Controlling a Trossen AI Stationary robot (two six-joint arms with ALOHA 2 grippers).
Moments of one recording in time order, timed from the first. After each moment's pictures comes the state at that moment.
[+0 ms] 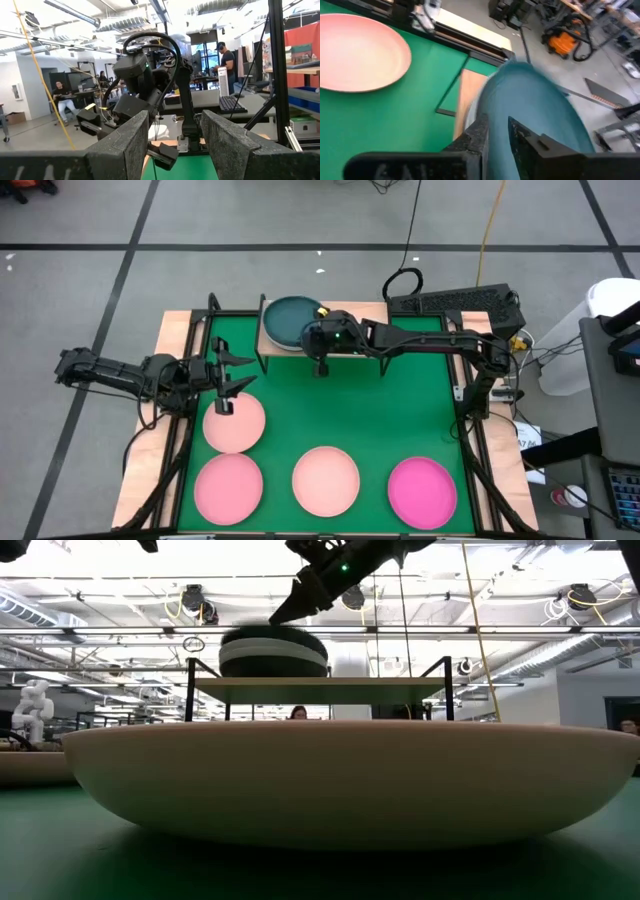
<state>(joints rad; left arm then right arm) -0.18 0.63 0.46 0.46 -0.26 0.23 -0.20 1.79 1.50 -0.18 0.10 -0.49</state>
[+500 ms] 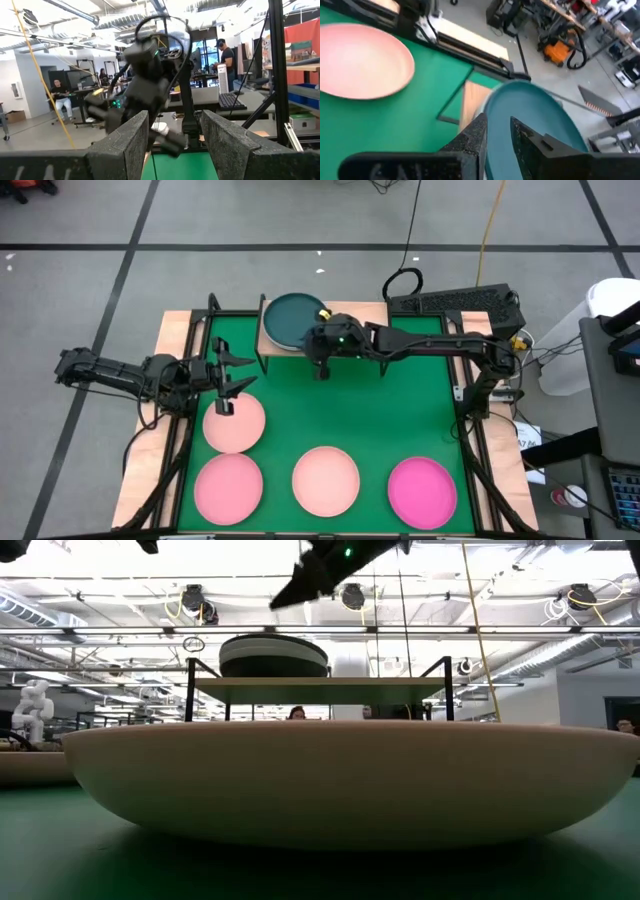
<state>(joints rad) -0.18 0.63 0.46 0.45 -0.26 0.23 -0.15 1.75 1.50 -0.18 0.13 -0.50</state>
